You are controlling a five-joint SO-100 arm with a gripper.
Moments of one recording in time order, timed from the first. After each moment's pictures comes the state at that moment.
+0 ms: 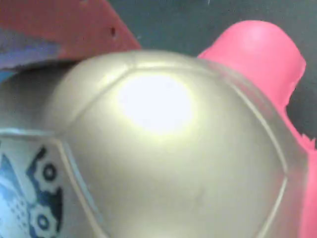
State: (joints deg) arm 3.0 81.7 78.9 95.0 24.3
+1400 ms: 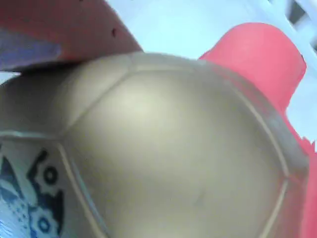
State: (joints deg) arm 33.8 54.8 38.1 101.8 8.5
